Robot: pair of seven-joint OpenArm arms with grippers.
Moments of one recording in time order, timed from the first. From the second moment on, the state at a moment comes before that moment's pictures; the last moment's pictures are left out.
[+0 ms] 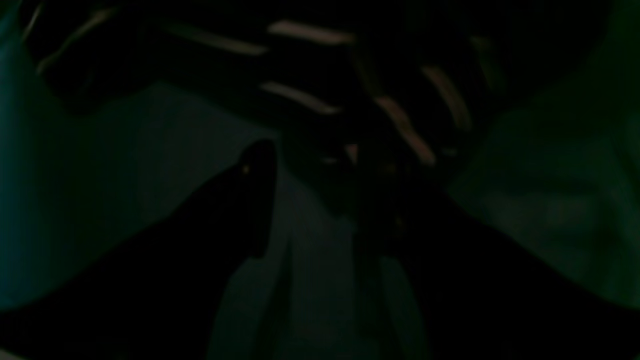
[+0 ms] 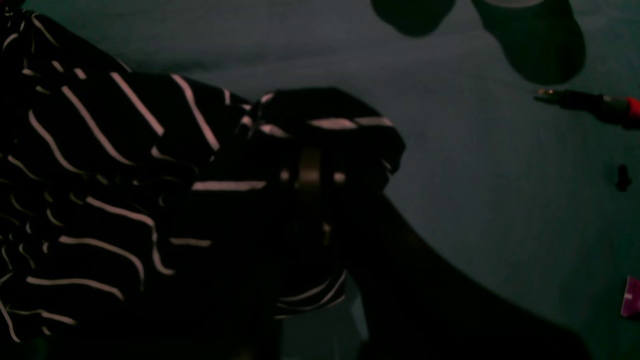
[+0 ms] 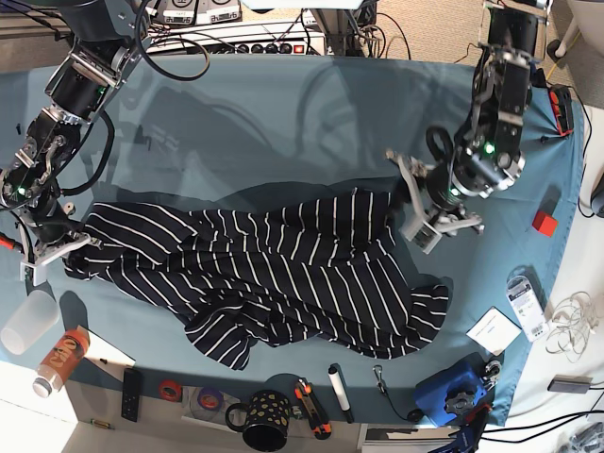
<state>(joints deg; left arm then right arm) 0.6 -16.0 8.3 98.6 -15.4 -25.4 44.4 15.9 20.6 34.6 77.0 15.9 26.9 -50.9</state>
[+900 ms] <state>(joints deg) -3.9 -12.0 8.3 89.3 -14.9 -20.9 41.2 15.9 20.6 34.6 77.0 15.9 26.9 -52.1</state>
